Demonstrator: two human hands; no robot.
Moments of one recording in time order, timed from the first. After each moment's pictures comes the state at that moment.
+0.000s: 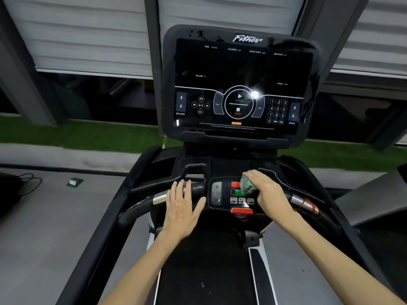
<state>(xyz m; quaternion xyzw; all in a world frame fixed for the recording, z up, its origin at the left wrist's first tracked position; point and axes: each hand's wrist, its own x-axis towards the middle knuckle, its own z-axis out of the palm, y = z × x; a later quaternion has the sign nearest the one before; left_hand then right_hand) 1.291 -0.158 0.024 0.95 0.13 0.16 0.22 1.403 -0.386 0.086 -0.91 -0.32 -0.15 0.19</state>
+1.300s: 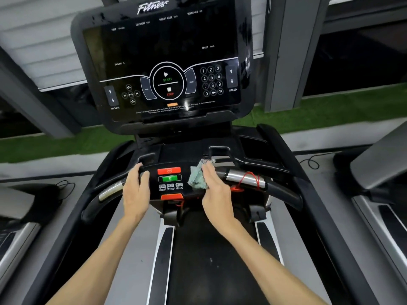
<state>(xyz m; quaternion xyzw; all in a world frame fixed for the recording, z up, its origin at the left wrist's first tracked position) 1.334 -0.261 0.069 0.84 0.30 0.24 0.37 1.391 -0.449 0.035 -0.81 -0.23 -0.07 0.53</state>
